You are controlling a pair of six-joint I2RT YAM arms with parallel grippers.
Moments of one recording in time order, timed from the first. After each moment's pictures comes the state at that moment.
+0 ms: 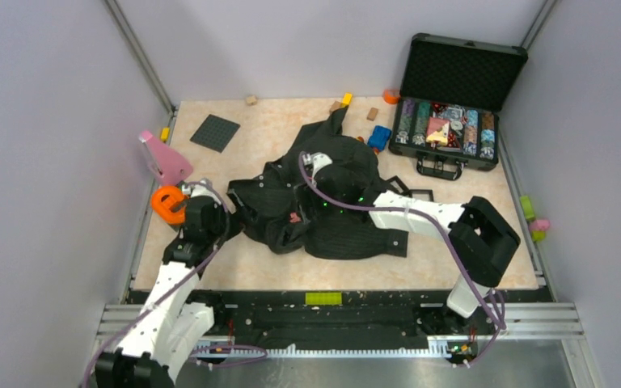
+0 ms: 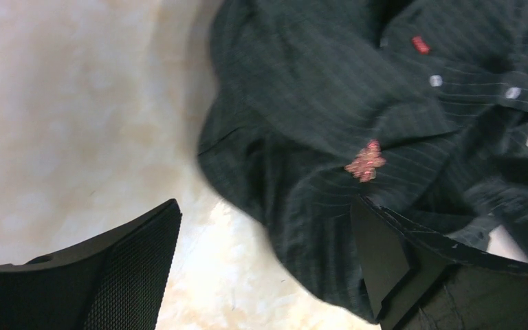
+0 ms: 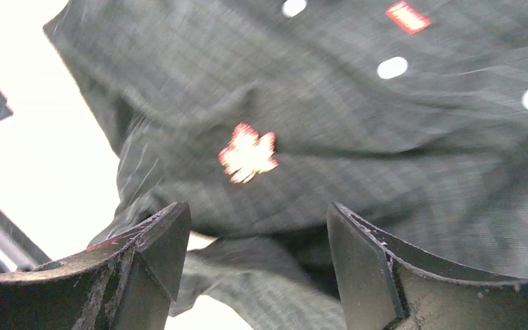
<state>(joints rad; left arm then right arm) -0.13 0.70 0.46 -0.40 0.05 -0.69 0.88 1.68 1.13 -0.10 0.10 0.39</state>
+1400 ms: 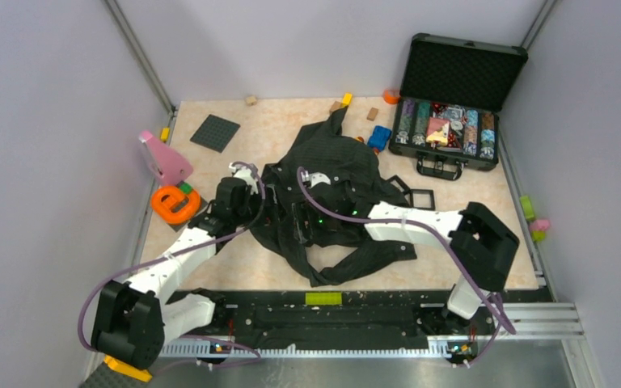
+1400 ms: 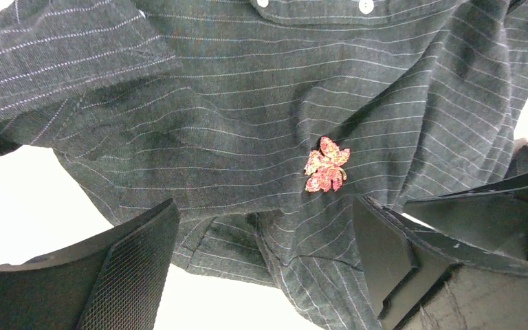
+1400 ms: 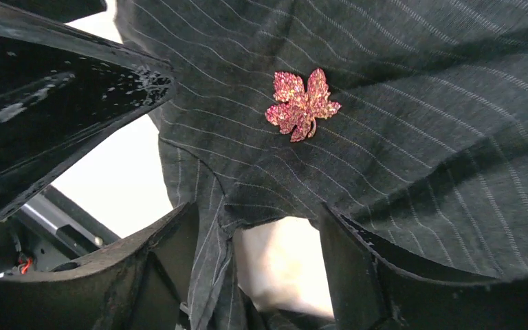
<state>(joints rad) -0.35 1.09 0.60 -0.19 0.14 -0.46 1.03 1.68 1.11 -0.24 0.09 0.61</state>
